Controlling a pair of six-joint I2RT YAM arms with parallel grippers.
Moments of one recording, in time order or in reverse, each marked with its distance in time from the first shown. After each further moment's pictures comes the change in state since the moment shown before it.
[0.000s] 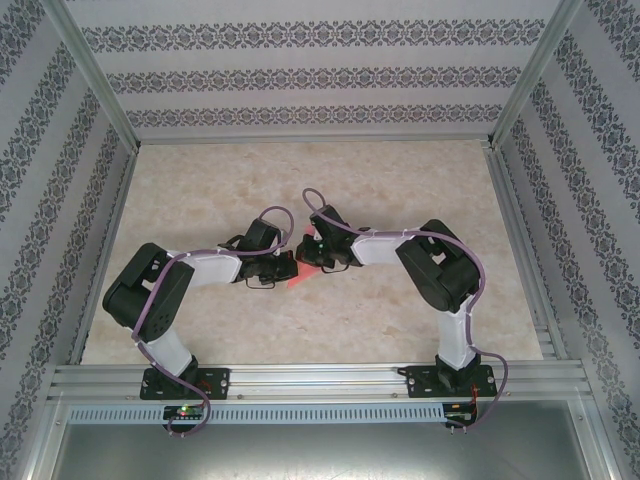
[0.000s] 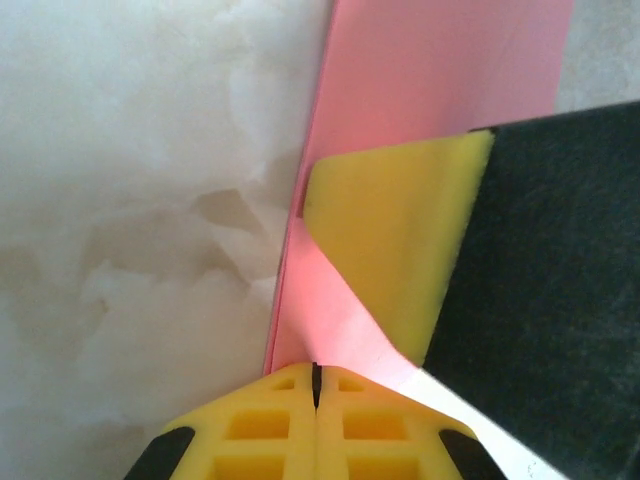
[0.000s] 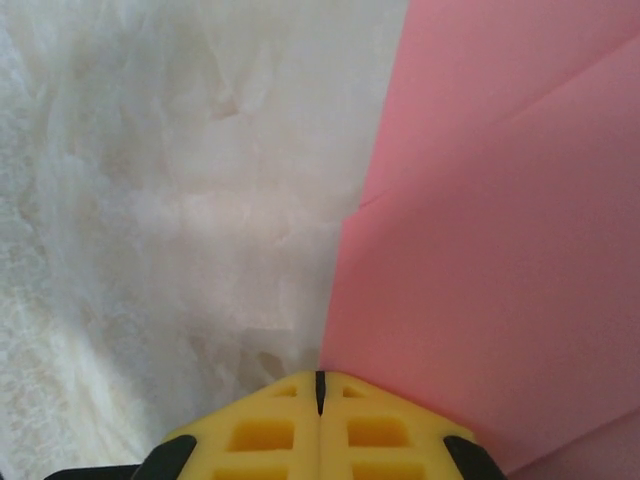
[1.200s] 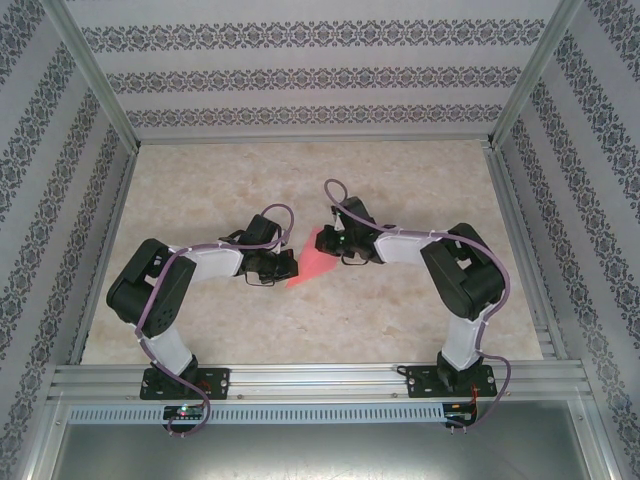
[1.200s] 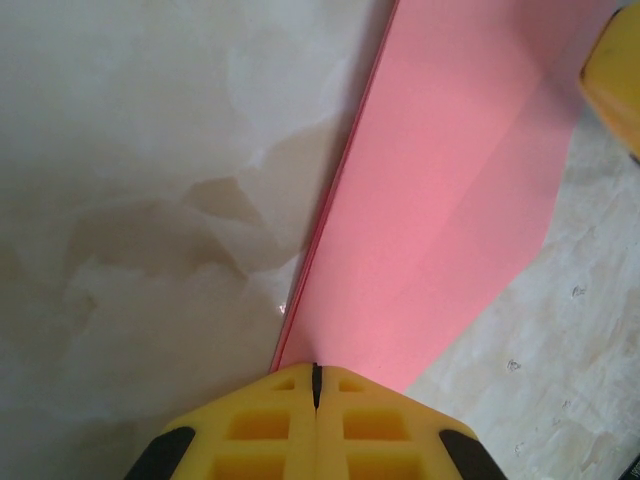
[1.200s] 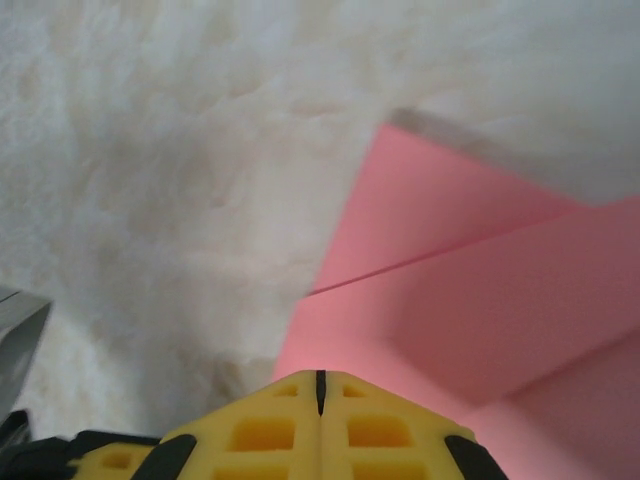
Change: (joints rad) left arm 0.019 0.033 0.058 -0.095 0.061 0.016; right arm -0.116 -0.147 -0.116 0.035 0.029 -0.128
